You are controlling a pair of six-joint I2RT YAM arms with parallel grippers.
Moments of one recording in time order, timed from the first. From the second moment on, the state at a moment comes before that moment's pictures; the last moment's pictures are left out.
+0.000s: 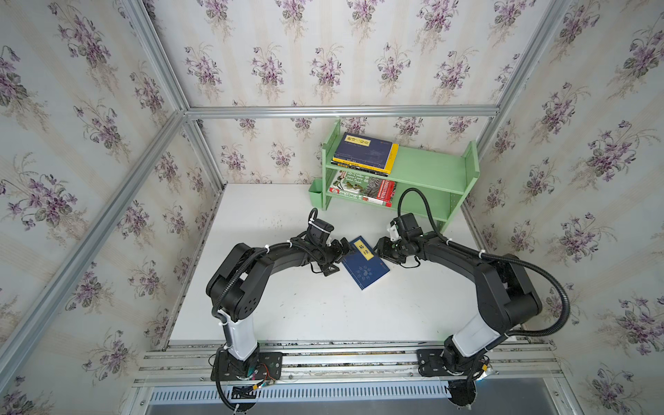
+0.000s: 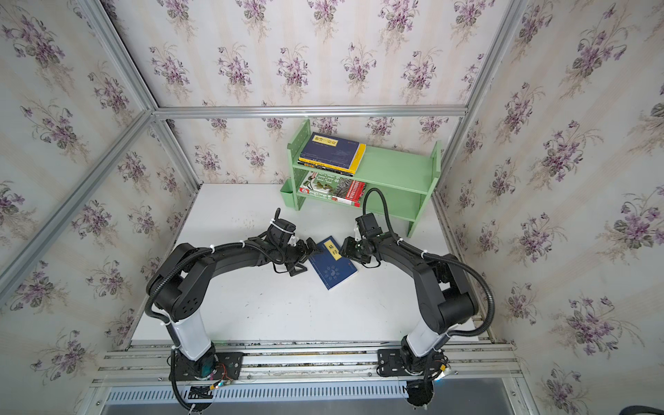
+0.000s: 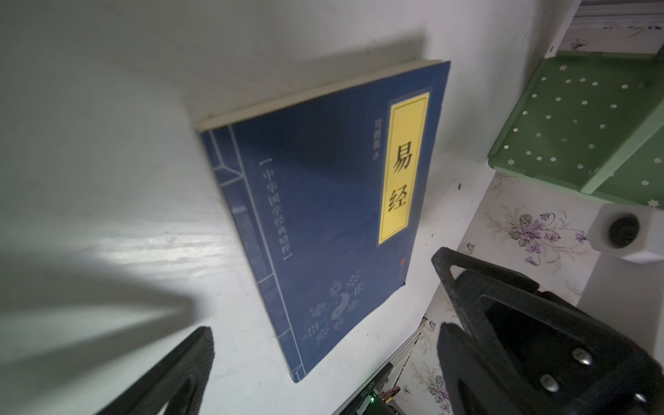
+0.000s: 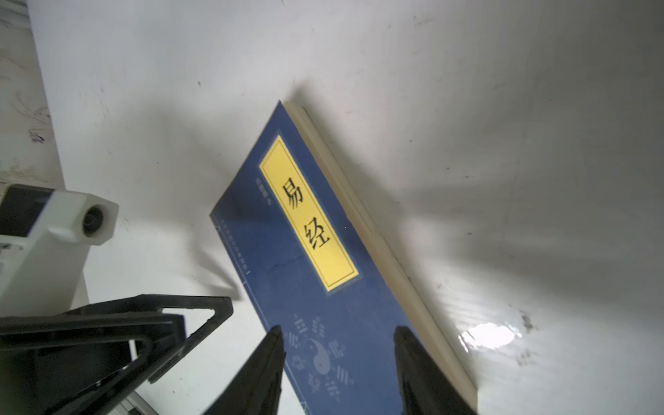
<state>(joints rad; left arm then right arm) -0.56 1.85 1.06 -0.14 0.47 -1.16 0.35 1.67 0.97 -0.38 -0.33 0.60</state>
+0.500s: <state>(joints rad) -0.56 1.95 1.10 0.06 0.50 -1.21 0.38 1.84 1.02 -0.32 -0.31 0.50</state>
